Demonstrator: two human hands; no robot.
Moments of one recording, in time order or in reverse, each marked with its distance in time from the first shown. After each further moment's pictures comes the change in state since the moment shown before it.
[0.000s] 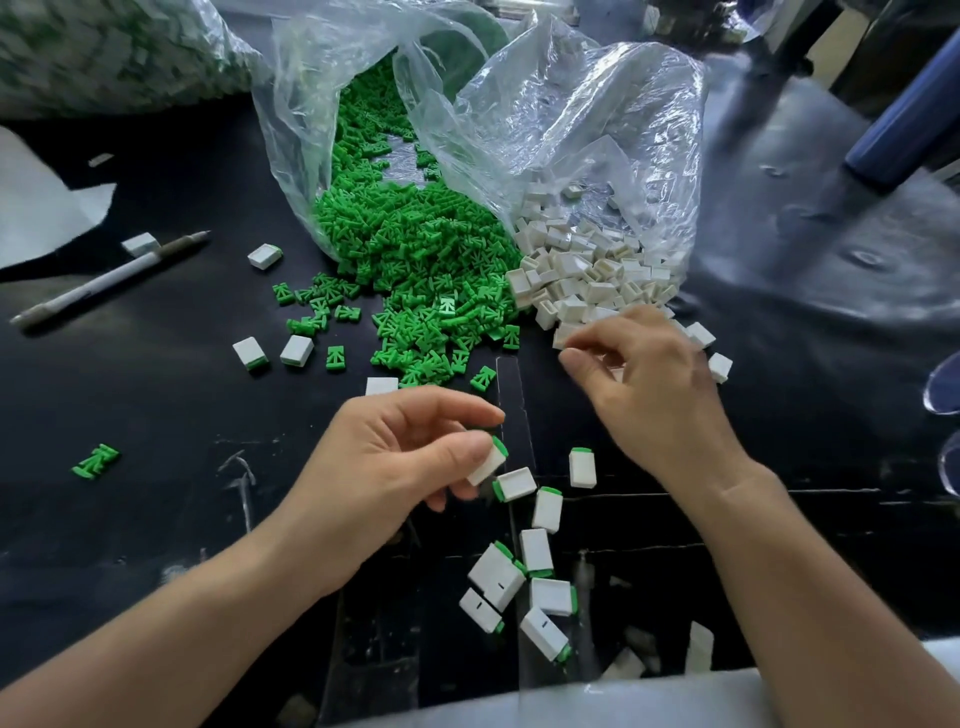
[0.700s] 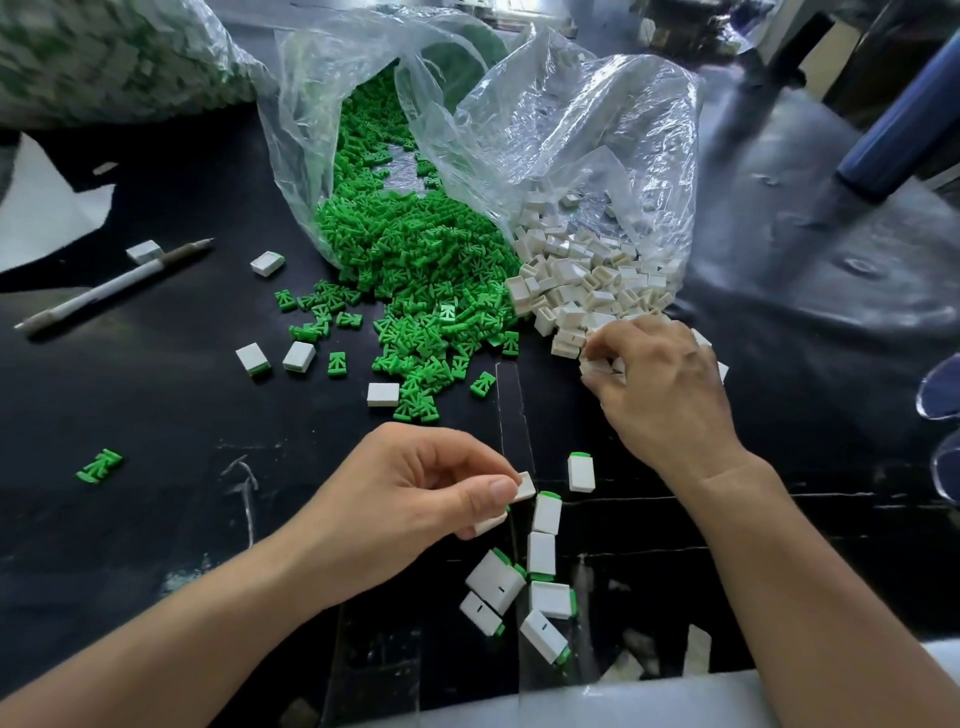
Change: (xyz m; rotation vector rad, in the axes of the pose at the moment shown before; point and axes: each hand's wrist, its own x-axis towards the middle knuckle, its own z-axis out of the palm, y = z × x) left_hand -0.002 0.002 0.002 0.126 -0.183 -0.054; right_hand 0.008 0.016 0.004 -0.344 -0.047 0.062
